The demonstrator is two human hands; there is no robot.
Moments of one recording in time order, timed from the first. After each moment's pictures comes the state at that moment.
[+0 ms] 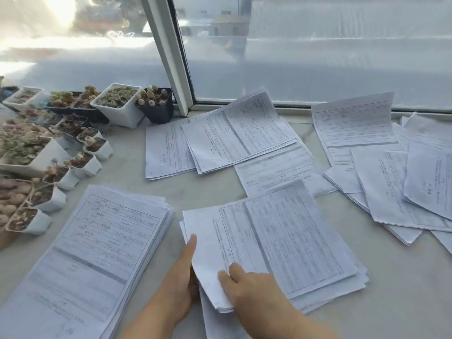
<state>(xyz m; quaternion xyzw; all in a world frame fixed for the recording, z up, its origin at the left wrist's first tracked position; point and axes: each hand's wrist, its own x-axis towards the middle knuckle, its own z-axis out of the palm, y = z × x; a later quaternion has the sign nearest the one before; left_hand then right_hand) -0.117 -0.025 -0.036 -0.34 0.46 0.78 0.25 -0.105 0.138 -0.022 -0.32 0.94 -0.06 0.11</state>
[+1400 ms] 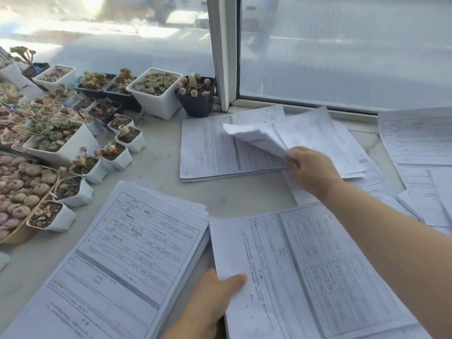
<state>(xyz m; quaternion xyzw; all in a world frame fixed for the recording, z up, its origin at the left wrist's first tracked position) -0.136 -0.068 -0.053 -0.35 0.60 0.66 0.28 -0.362 0.121 -0.037 -0.18 0.96 -0.23 -0.02</state>
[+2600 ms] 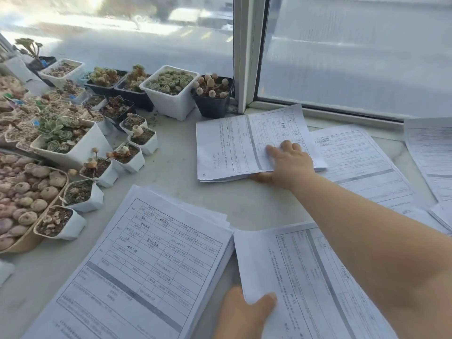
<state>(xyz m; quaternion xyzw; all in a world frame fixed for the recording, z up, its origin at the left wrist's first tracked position) -0.139 -0.067 -0.055 -0.34 0.61 0.67 0.26 -0.402 0.031 -0.065 -0.12 0.99 -0.02 0.10</state>
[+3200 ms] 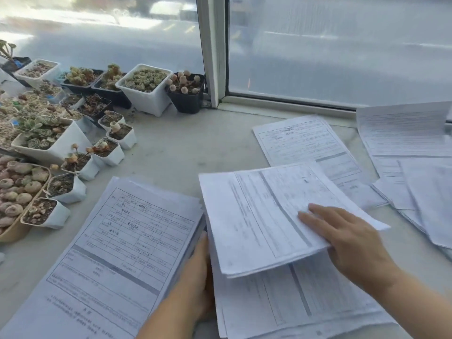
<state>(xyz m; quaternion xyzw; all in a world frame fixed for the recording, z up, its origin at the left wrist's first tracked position) -0.146 -0.078 -0.050 -0.37 0.40 0.80 0.27 -0.205 0.191 -0.018 -0.28 0.95 -0.08 -0.08</state>
